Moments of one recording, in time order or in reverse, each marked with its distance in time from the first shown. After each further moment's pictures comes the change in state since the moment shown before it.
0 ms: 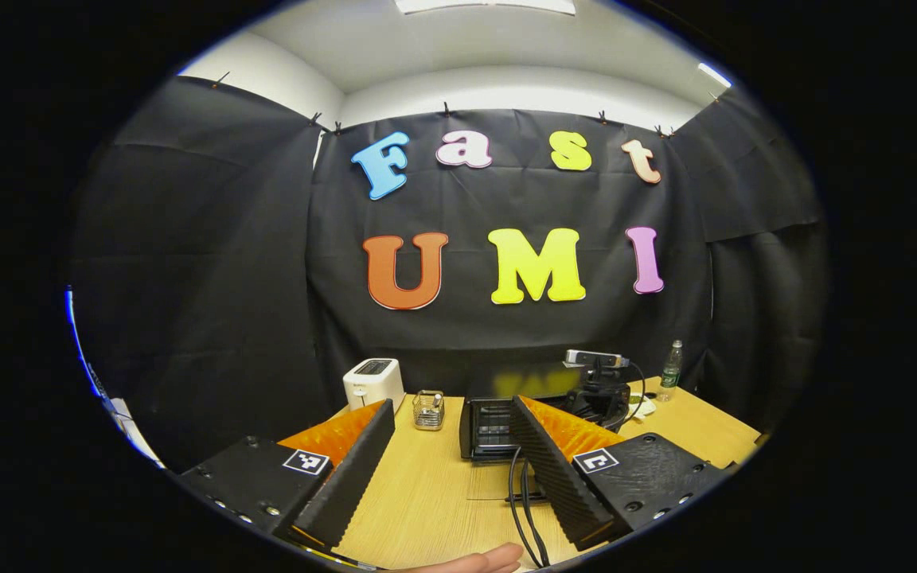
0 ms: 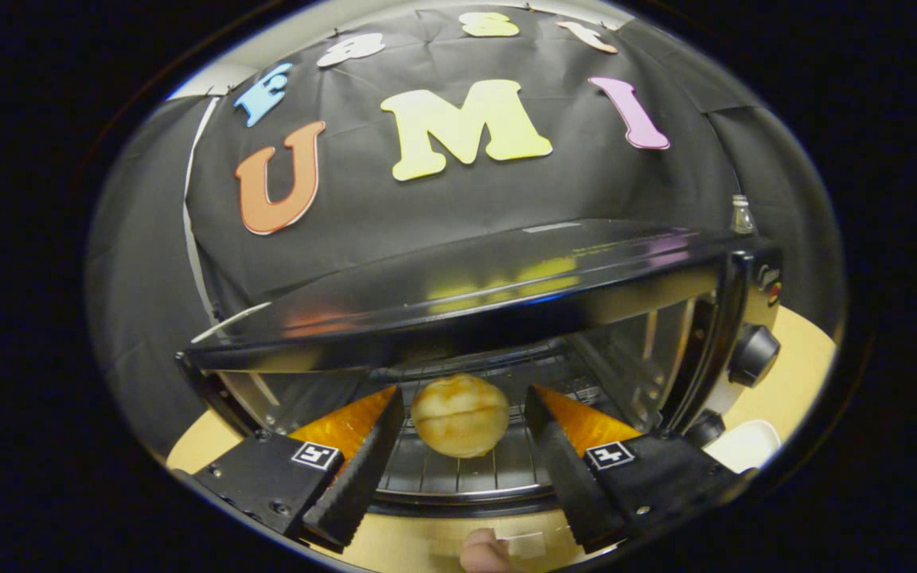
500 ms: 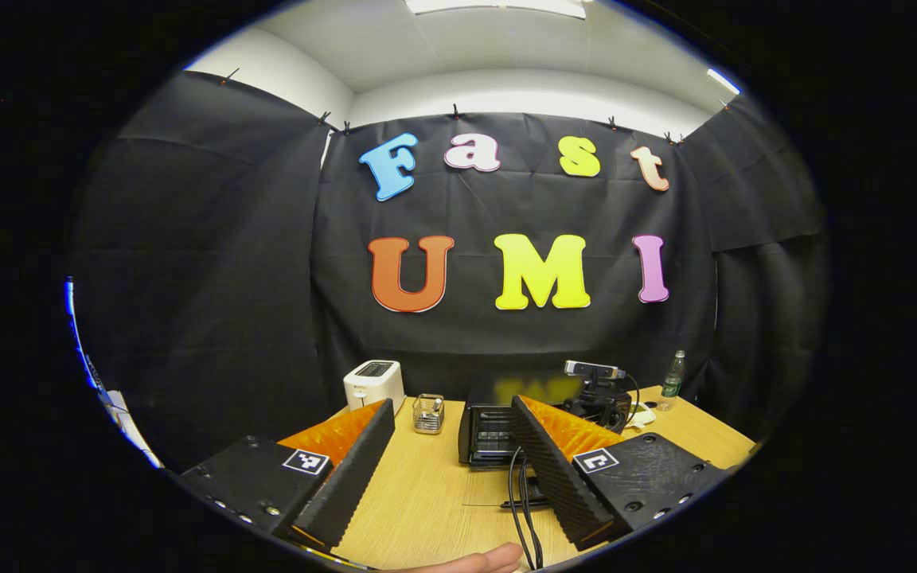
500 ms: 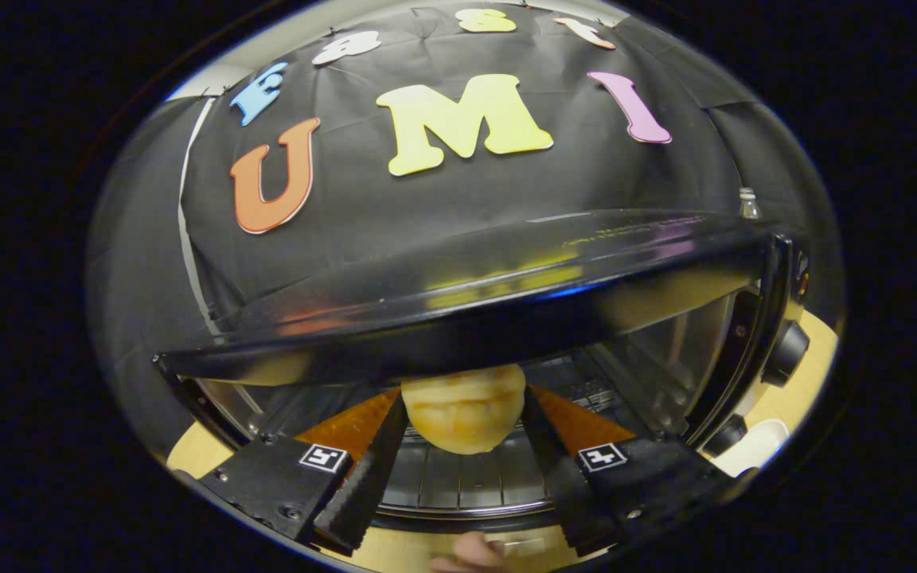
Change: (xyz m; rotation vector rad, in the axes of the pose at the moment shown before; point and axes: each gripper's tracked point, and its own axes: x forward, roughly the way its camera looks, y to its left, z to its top) left arm 0.006 -0.002 0.009 -0.035 -0.014 0.010; right arm 0.033 -0.003 -0.006 -0.032 0.000 -0.040
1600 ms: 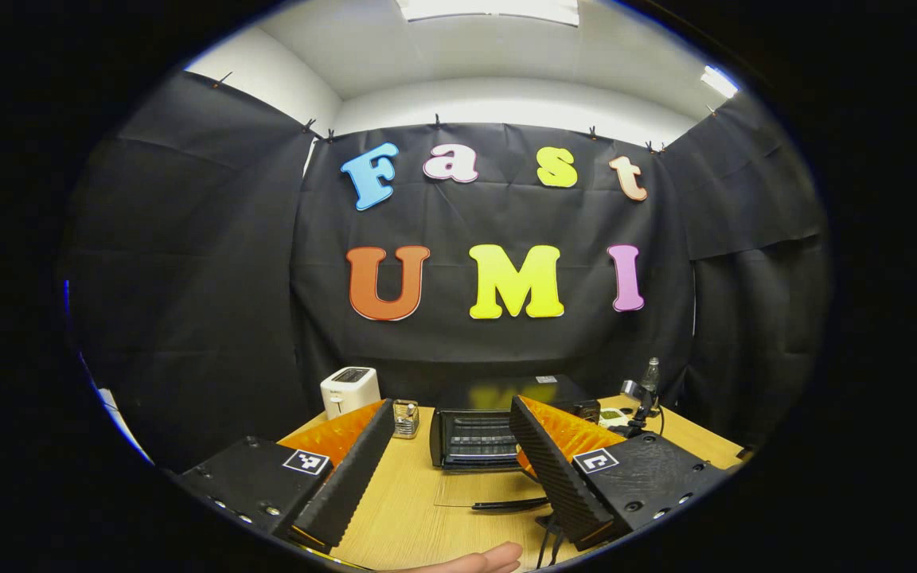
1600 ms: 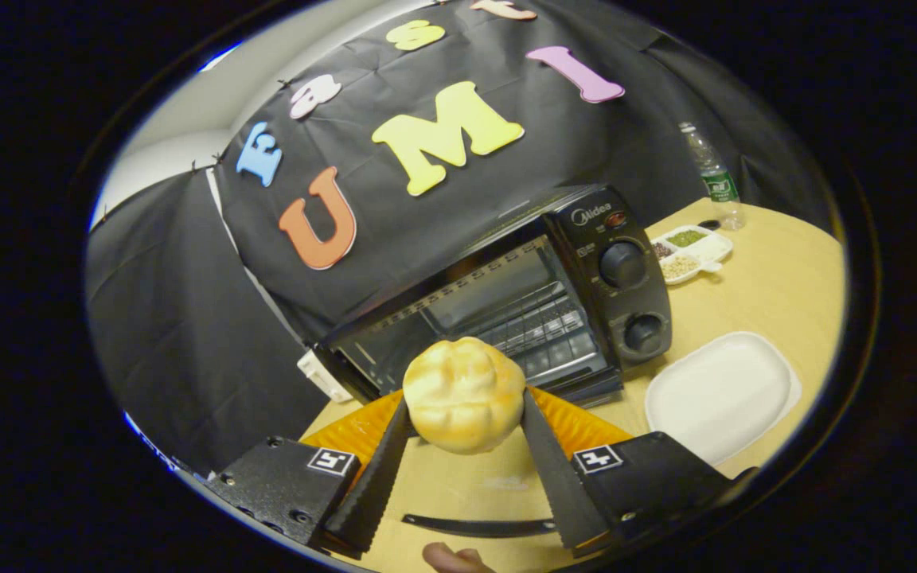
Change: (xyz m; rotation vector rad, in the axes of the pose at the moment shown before) left arm -0.019 -0.032 0.008 -0.005 -0.049 -0.057; right arm -0.143 -0.005 -0.013 0.308 0.066 0.242
